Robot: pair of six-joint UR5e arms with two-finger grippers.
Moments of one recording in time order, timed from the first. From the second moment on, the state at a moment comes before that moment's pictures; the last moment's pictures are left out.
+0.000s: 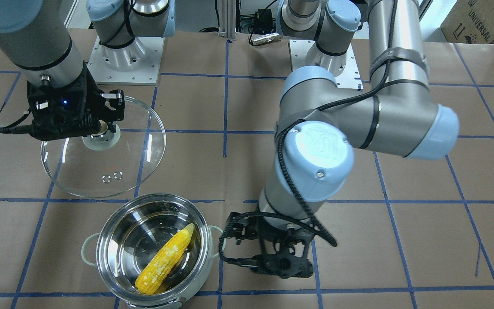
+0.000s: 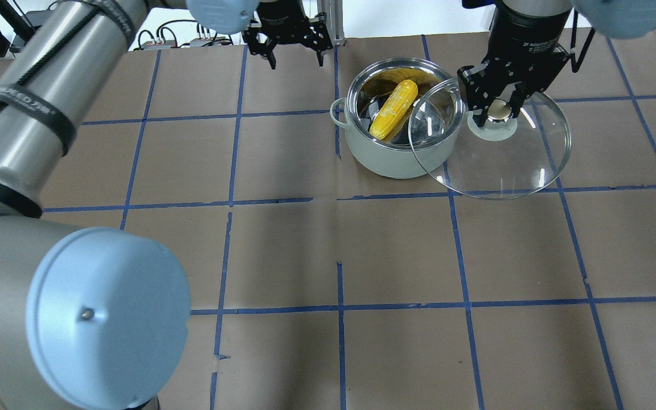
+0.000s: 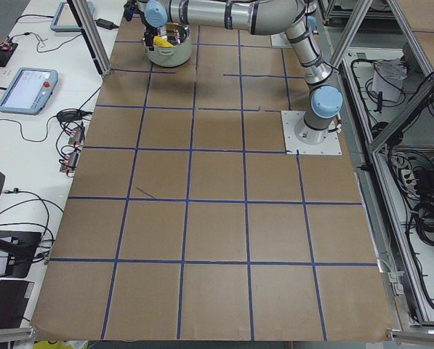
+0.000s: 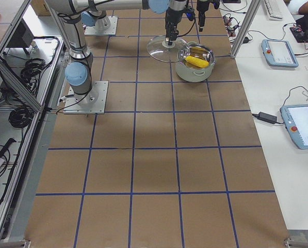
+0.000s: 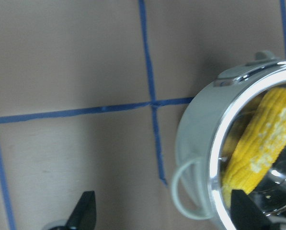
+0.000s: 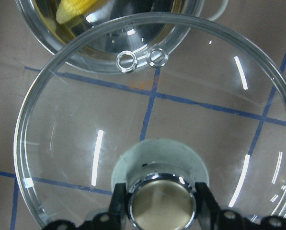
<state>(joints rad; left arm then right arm) -1.74 -2.19 -1.00 -1.46 1.51 -0.12 1.61 -1.38 1.36 -1.46 -1.62 -0.19</state>
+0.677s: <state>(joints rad) -1.56 -1.72 -1.43 -1.55 1.60 0.05 1.70 -1.00 0.96 -1.49 -1.60 -0.19</state>
